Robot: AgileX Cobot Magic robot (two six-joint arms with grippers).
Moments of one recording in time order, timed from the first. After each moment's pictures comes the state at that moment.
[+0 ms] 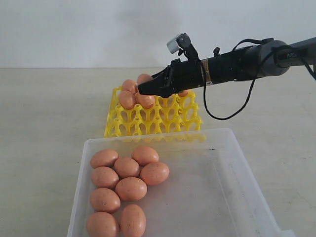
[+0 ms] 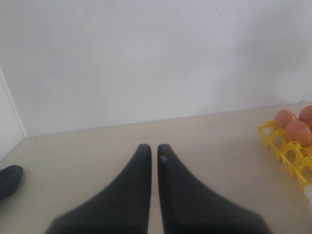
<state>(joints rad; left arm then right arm) 0.04 0.00 0.00 -0.14 0.10 0.26 0.12 2.37 -1.69 -1.60 -0.99 1.30</state>
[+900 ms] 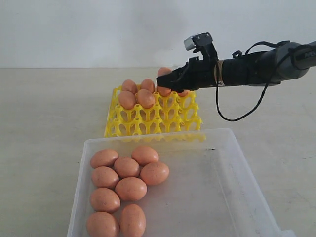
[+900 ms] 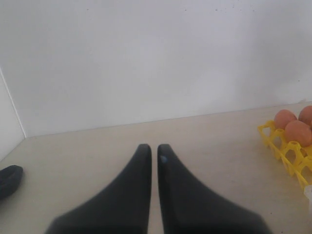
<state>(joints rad) 0.04 0.00 0.00 -0.14 0.10 0.26 0.07 2.31 -1.54 -1.42 -0.82 1.19</state>
